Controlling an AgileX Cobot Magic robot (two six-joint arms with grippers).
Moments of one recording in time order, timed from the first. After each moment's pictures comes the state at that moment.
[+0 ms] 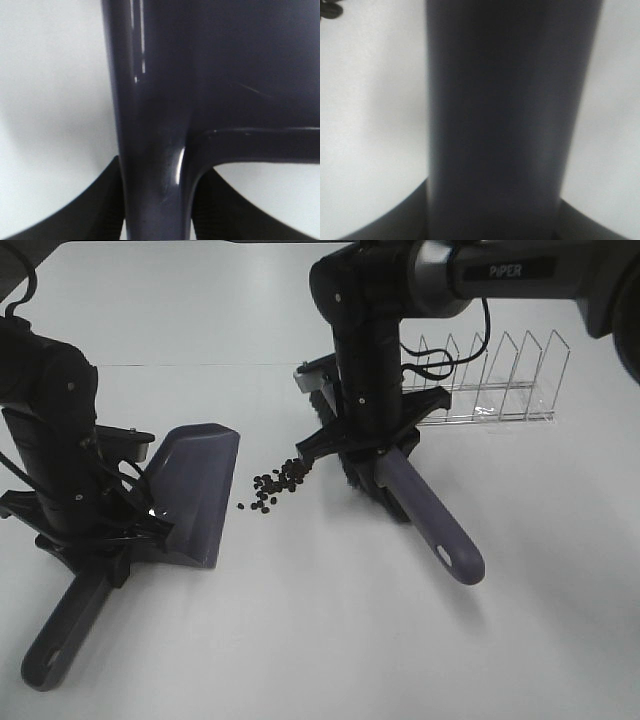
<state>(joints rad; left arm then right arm) -0.39 2.03 -1.11 0.02 0.80 -0.20 0.55 2.33 -1.82 -0.21 1.23 0.25</state>
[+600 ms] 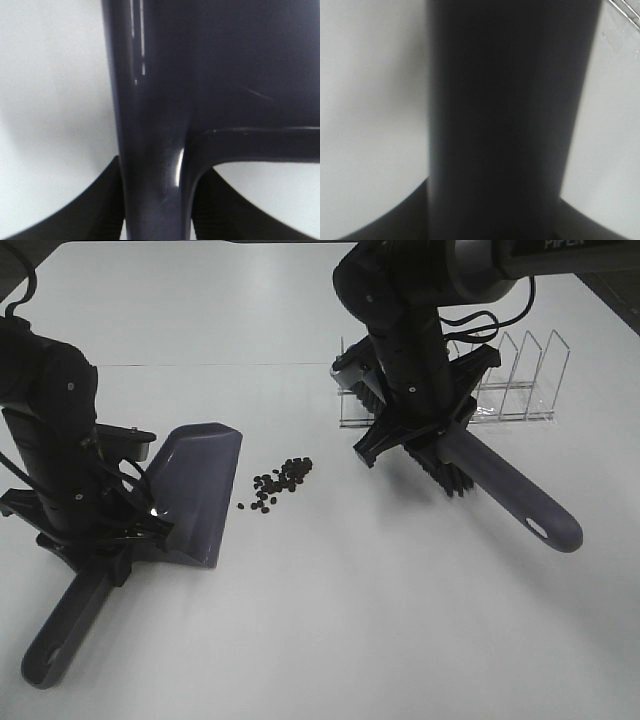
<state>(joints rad) -0.39 2.03 -1.11 0.02 0.79 -0.19 0.54 2.25 -1.68 -0.49 1.23 0.23</state>
